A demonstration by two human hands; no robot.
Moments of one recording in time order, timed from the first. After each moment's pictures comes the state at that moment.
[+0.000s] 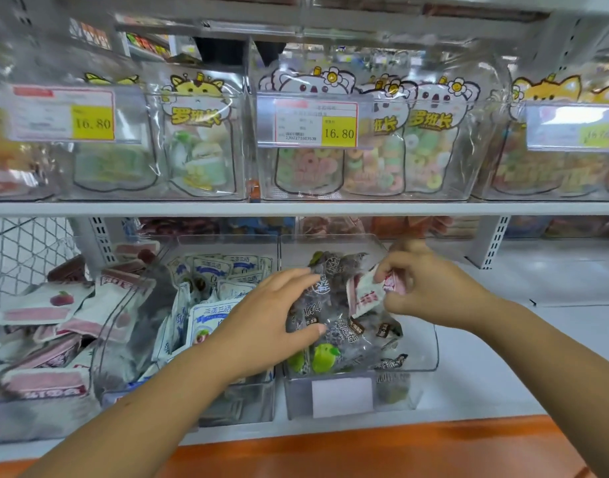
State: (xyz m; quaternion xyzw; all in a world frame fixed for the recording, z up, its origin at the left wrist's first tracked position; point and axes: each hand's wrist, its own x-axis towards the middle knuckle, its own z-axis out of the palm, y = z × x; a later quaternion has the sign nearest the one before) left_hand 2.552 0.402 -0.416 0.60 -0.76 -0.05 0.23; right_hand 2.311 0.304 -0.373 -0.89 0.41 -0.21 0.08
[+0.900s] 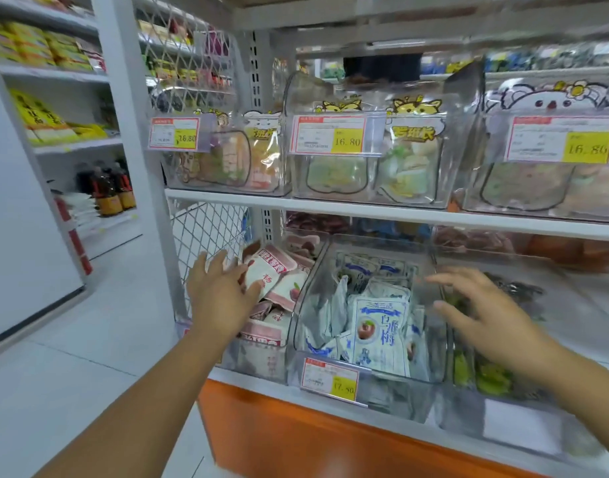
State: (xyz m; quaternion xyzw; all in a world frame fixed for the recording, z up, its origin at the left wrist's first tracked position) left_hand 2.771 0.510 -0.442 0.87 -0.38 0.16 0.28; right_hand 2.438 0.343 -0.407 -0.91 0.29 -0.25 0.16
